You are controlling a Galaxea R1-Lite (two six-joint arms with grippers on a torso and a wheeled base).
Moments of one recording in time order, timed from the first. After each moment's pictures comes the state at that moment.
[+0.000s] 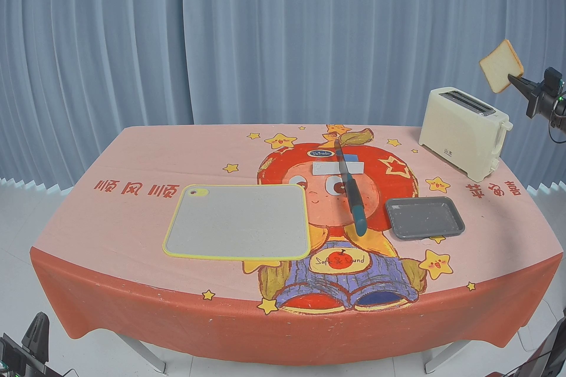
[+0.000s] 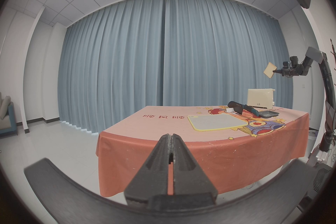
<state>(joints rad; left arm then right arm) 0.00 0.02 -0.02 0.00 0.01 -0.01 -0.39 1.88 -1.26 -0.68 0.77 -0.23</state>
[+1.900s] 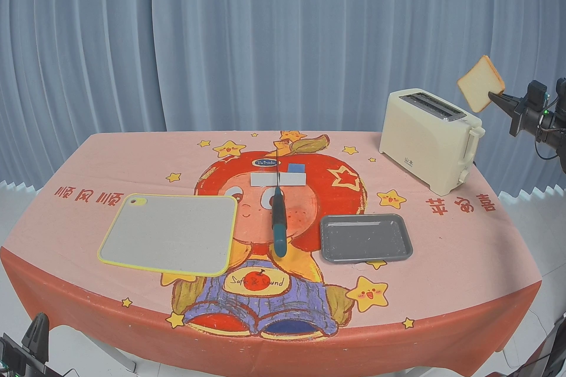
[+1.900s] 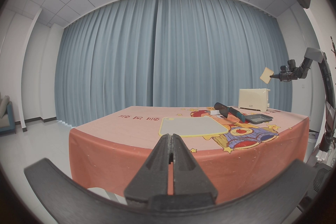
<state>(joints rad) 0.00 0.02 -0.02 0.00 0.01 -0.01 -0.29 1.87 -1.14 -0.68 0.77 -0.30</state>
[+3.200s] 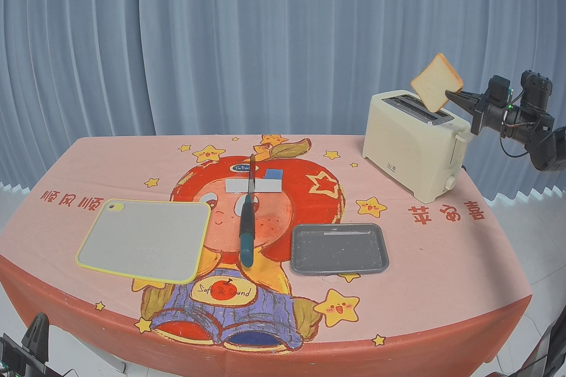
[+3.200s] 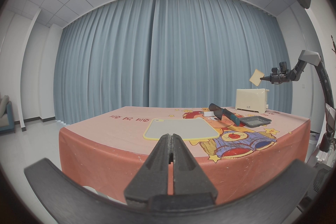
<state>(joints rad) 0.00 0.02 -0.02 0.00 0.01 -0.01 -0.10 1.99 -1.25 -0.68 0.74 -0.31</state>
